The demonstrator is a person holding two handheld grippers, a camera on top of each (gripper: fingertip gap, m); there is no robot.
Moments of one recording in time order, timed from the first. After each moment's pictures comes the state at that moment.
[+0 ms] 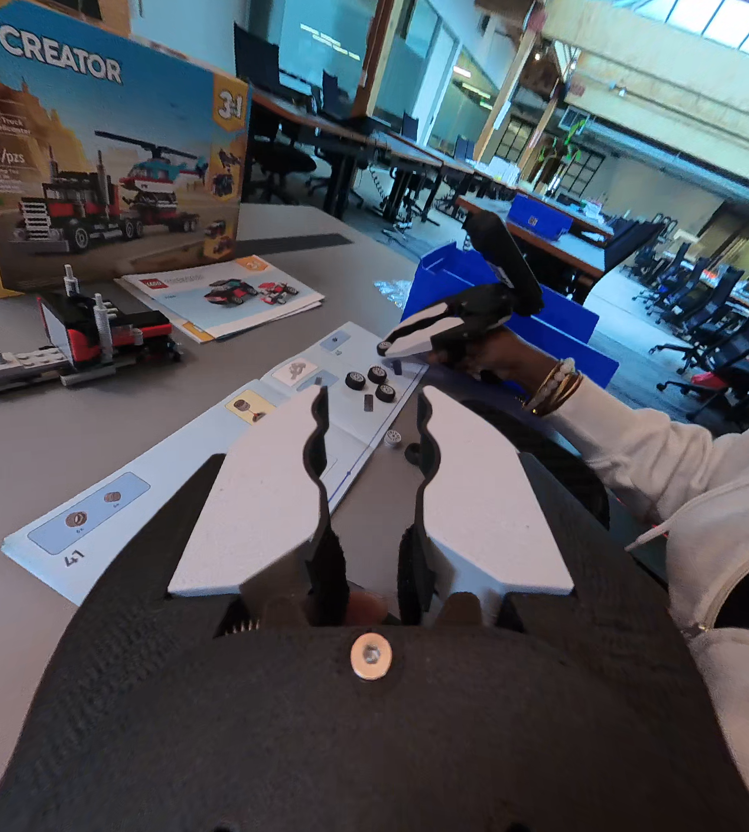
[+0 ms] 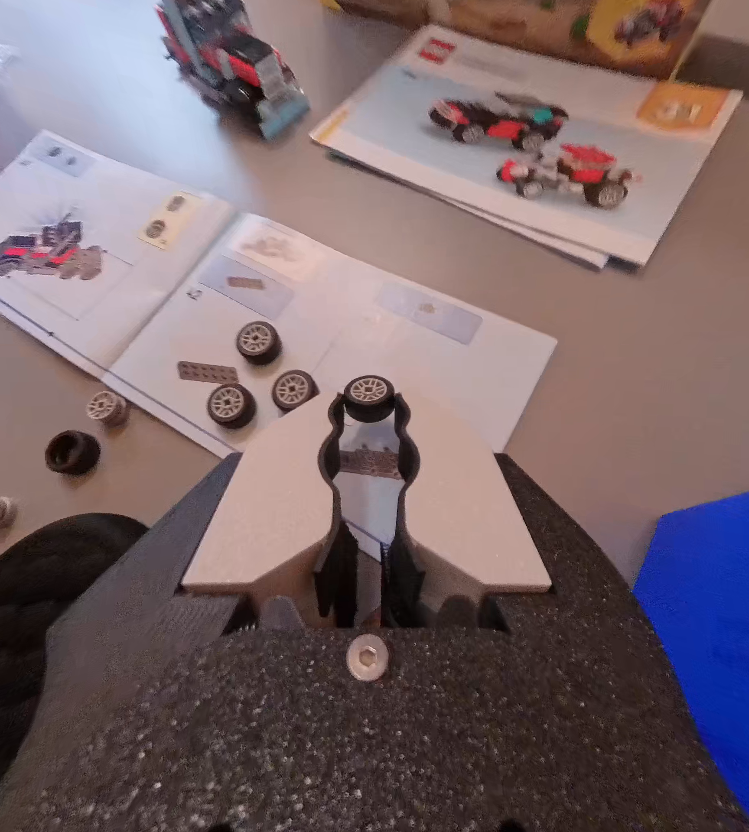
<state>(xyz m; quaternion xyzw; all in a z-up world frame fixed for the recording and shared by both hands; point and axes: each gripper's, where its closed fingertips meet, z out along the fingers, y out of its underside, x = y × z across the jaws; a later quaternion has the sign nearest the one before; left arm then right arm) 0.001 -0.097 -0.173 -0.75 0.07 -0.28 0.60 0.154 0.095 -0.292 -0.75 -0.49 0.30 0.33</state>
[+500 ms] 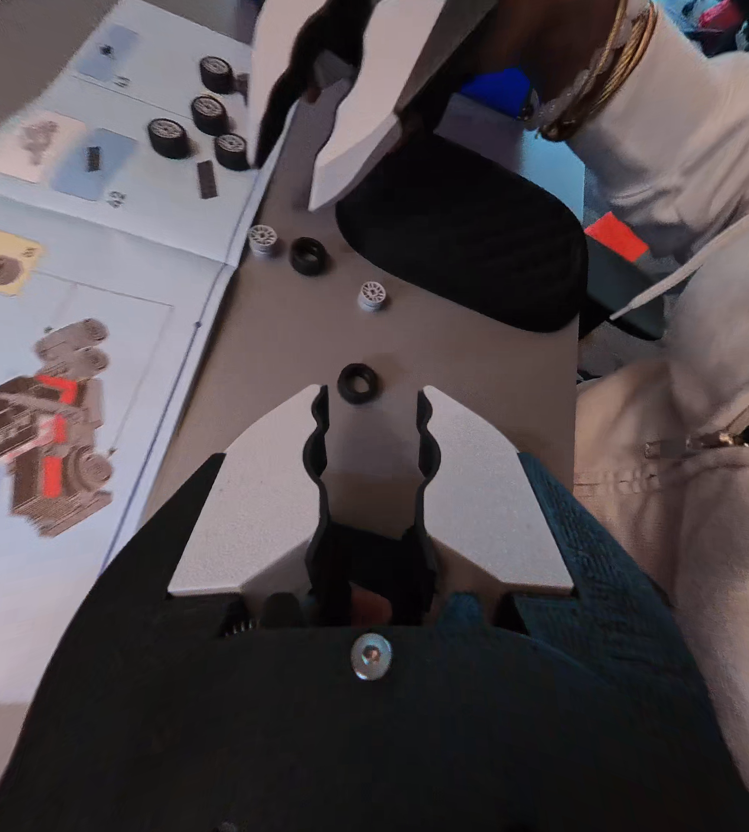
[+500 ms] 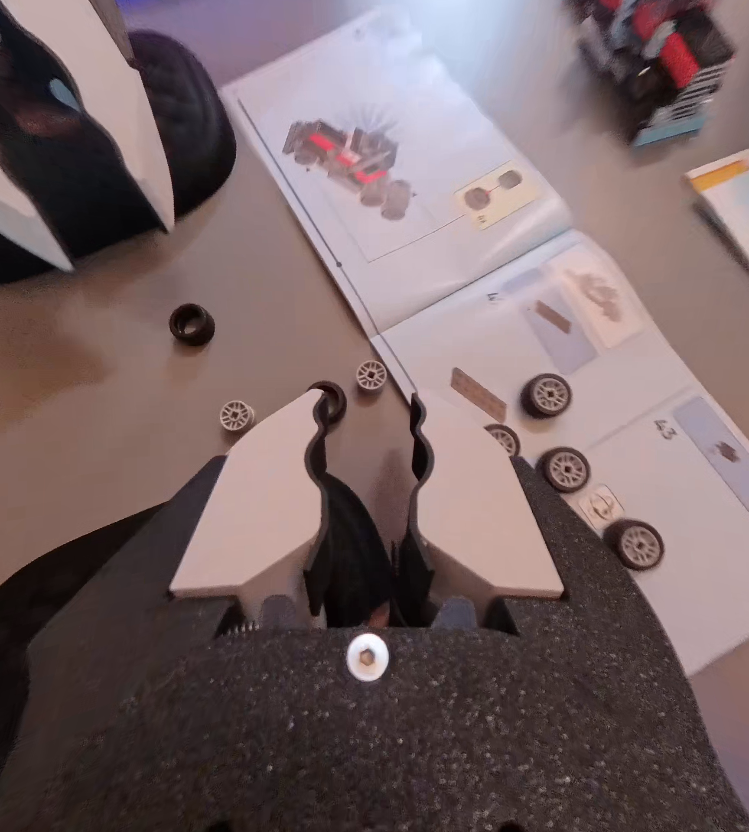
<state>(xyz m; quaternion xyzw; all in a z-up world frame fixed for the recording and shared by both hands) 0.079 -0.141 -0.266 -0.85 0.27 -0.27 0.37 0.116 -0.026 -0.280 -0.60 -0.70 0.31 0.23</state>
